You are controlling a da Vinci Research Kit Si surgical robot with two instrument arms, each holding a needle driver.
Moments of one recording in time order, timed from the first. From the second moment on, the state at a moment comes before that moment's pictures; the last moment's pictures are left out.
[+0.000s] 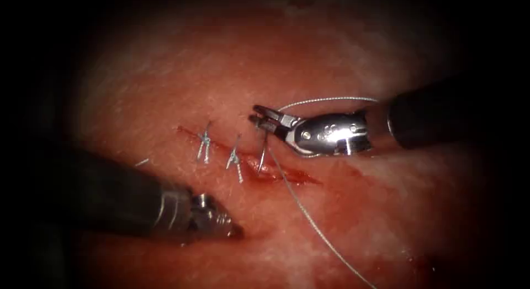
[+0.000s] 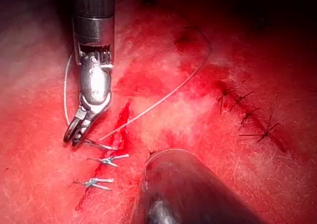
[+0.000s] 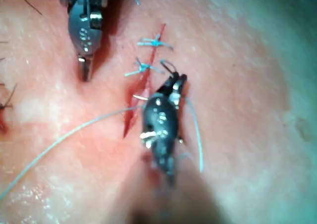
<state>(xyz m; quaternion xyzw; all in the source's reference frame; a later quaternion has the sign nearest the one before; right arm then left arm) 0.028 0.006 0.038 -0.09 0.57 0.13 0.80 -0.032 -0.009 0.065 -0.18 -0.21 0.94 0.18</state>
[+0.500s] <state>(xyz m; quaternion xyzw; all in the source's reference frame) 0.027 0.007 0.036 -0.08 0.58 0.15 0.80 -0.032 -0.008 0.065 -0.18 -0.21 0.94 0.18</state>
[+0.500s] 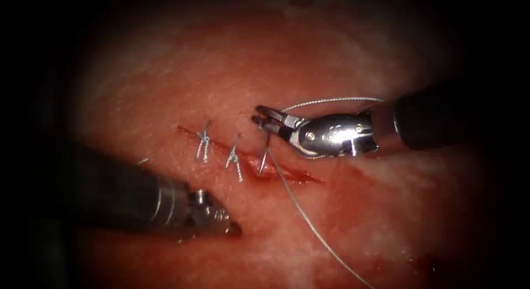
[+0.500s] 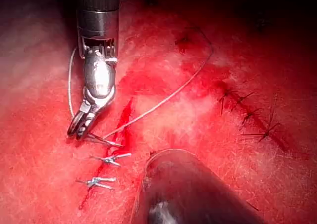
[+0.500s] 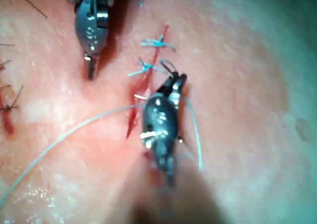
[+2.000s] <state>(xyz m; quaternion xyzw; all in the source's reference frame) 0.027 0.003 0.036 -0.23 0.55 0.12 0.79 -0.031 -0.008 0.064 -0.18 -0.21 0.94 0.19</state>
